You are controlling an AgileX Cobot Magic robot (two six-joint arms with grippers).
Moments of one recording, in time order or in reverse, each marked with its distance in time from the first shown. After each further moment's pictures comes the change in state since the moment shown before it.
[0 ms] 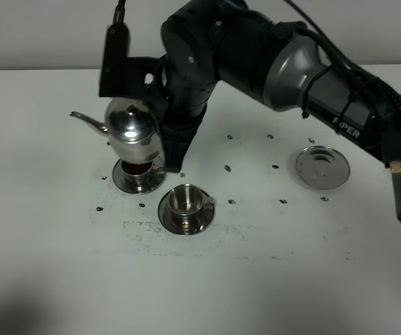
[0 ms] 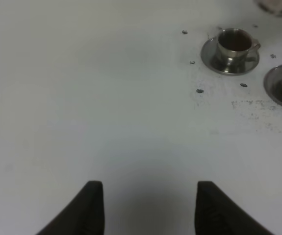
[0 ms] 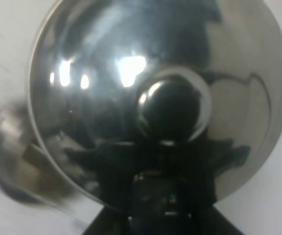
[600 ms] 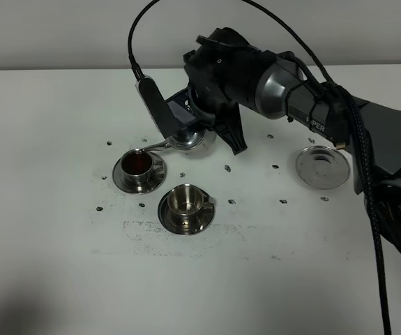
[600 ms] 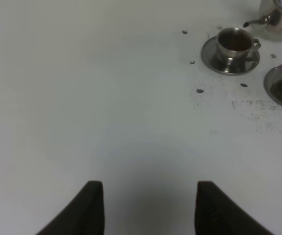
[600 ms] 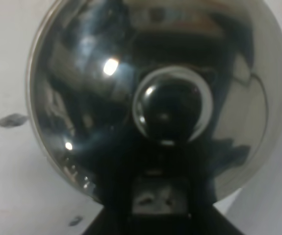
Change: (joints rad) left arm 0.000 0.000 0.000 0.000 0.000 0.000; right arm -0.130 0.170 0.002 -0.268 -0.157 -0.518
